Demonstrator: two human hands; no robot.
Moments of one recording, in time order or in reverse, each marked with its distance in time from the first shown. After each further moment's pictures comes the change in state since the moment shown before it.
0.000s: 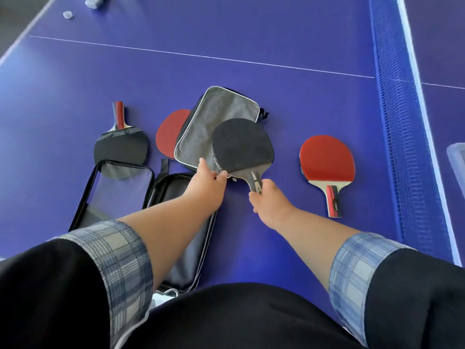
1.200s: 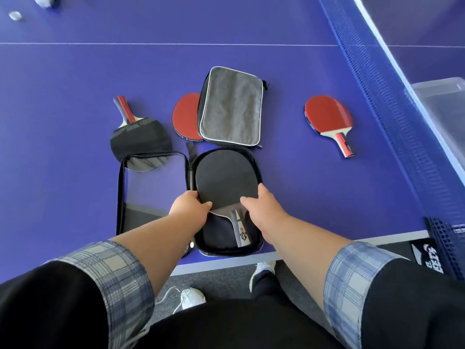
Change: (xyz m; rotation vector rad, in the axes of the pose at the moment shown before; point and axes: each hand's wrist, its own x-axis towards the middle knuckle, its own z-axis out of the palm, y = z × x) left_hand -0.013 -0.172 -0.118 0.325 -0.206 0.037; right_hand -0.096 -0.041 0.182 0.313 0.214 0.260
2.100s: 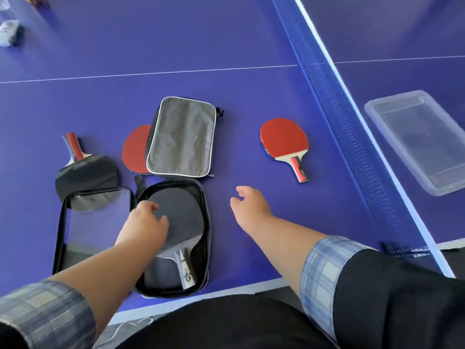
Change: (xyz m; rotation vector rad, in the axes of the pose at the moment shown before) left_hand 0.006 0.073 0.015 0.115 0.282 0.027; right_hand 0.056 -0.015 -0.130 -0.190 0.065 -0.121
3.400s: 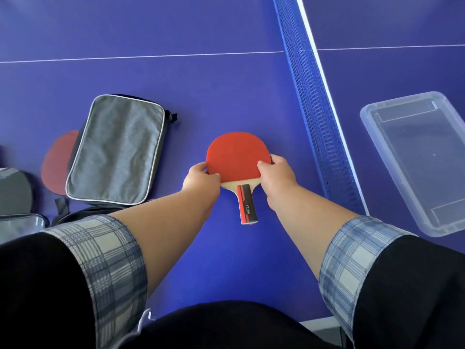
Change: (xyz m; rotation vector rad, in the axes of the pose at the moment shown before) left_hand 0.062 0.273 0.140 -0.611 -0.239 -0.252; right_hand 0.171 0.035 -0.162 0.389 0.191 0.178
